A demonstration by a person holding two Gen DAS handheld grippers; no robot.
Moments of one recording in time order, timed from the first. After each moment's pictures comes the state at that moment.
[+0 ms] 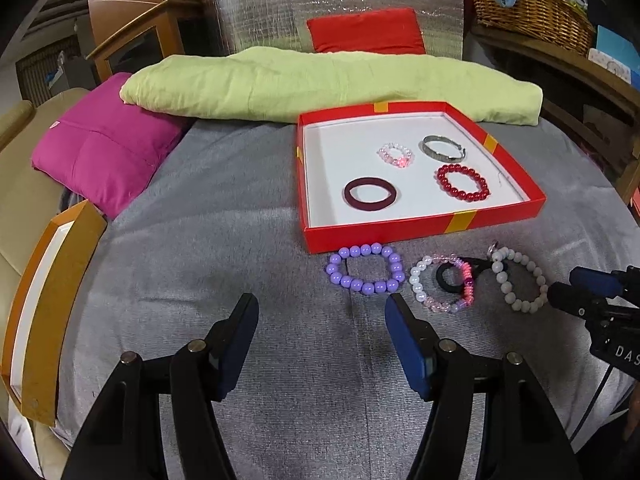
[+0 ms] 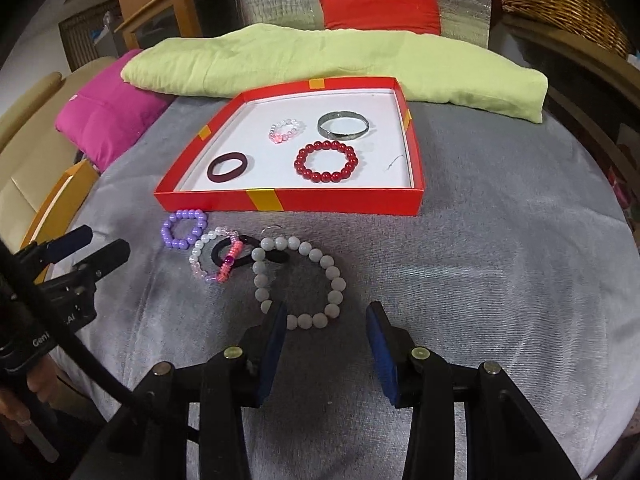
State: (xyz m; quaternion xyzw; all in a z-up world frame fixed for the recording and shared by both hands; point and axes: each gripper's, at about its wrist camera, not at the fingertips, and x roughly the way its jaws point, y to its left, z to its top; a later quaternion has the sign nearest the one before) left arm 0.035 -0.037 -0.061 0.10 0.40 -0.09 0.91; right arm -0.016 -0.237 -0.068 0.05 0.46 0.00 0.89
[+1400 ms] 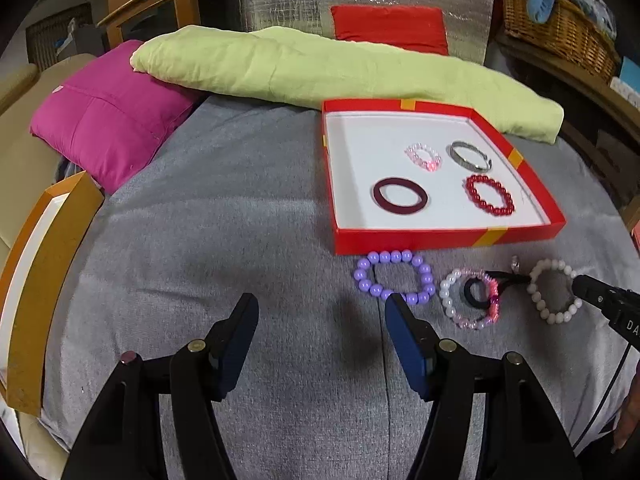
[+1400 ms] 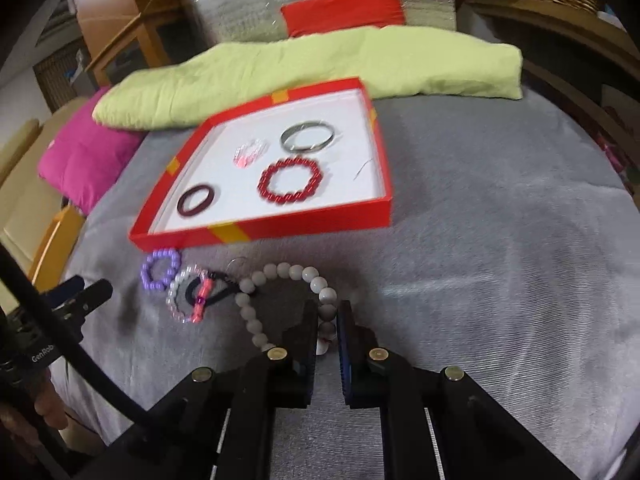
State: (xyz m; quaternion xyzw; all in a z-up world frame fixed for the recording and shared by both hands) left arm 0.059 -0.011 -0.065 0.05 0.42 -0.09 0.90; right arm -0.003 -0.268 -0.071 0.12 0.43 -0.03 0.90
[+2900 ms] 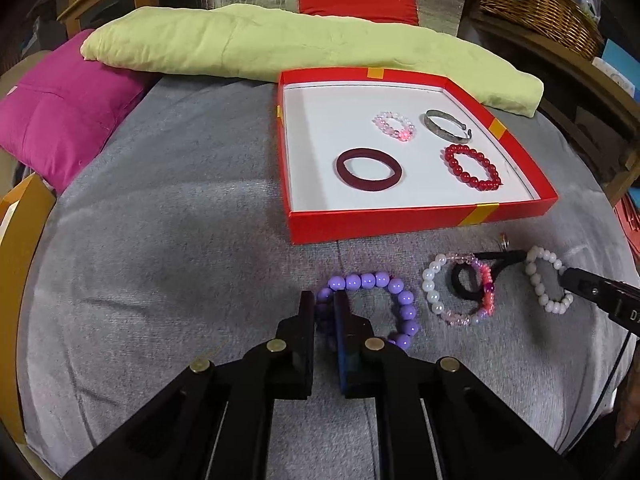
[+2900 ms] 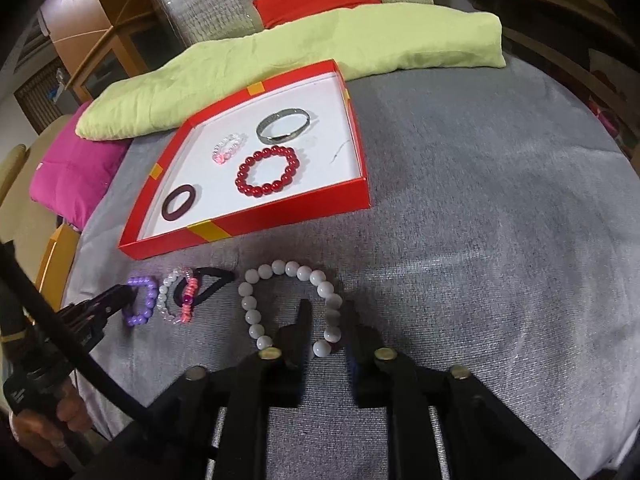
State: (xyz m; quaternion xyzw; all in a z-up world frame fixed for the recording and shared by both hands) left arm 0.081 -0.030 -0.090 0.06 0.46 -0.15 0.88; right arm 0.003 -0.279 -0.085 0.16 0.47 -0.04 0.87
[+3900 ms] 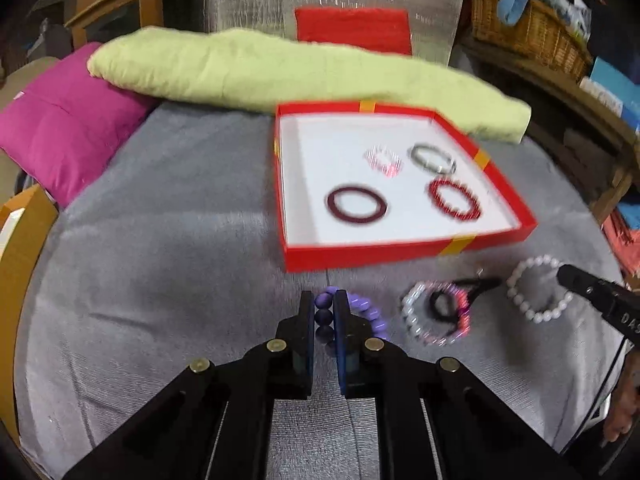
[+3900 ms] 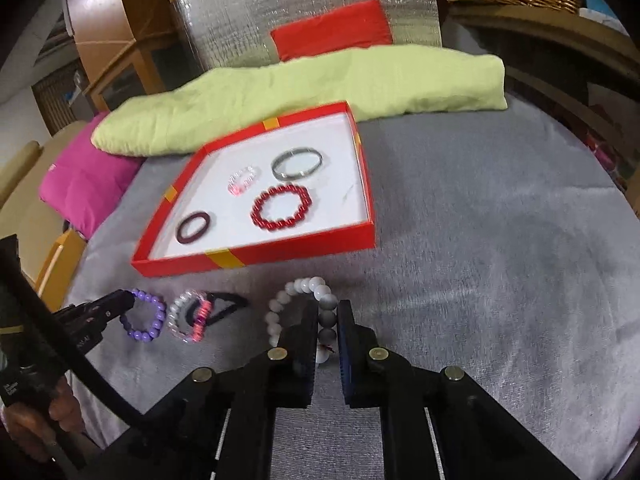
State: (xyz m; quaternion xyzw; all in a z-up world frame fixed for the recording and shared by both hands) left arm 0.069 -0.026 -0.064 0.03 0.41 -0.17 0.90; right arm -0.011 -0.273 -0.060 0.13 0.39 -0.03 0.91
